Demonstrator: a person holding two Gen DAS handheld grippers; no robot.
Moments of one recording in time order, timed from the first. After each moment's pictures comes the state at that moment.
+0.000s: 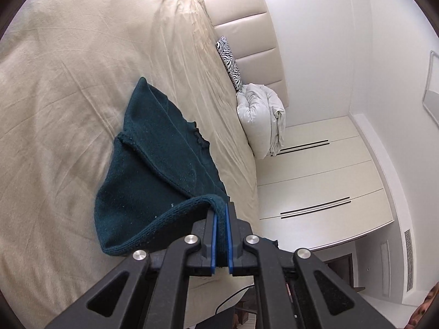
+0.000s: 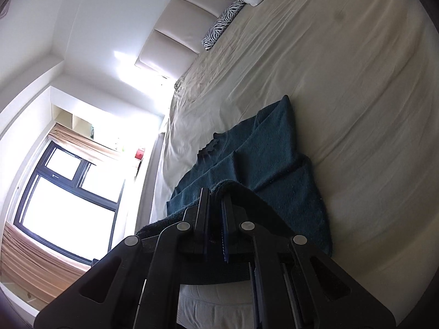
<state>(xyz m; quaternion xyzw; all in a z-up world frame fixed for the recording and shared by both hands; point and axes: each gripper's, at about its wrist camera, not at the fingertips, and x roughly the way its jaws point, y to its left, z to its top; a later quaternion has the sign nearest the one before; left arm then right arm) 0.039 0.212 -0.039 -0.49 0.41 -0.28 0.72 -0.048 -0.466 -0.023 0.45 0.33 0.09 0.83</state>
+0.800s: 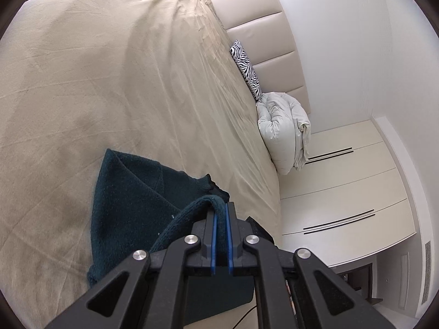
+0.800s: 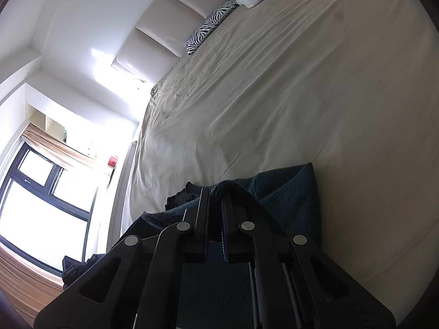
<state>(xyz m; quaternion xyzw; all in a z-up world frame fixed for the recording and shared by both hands) 0.224 0.180 -0.057 -0.45 0.43 -0.24 0.74 0.150 -0.483 -0.069 0.42 0.36 0.02 0.84</state>
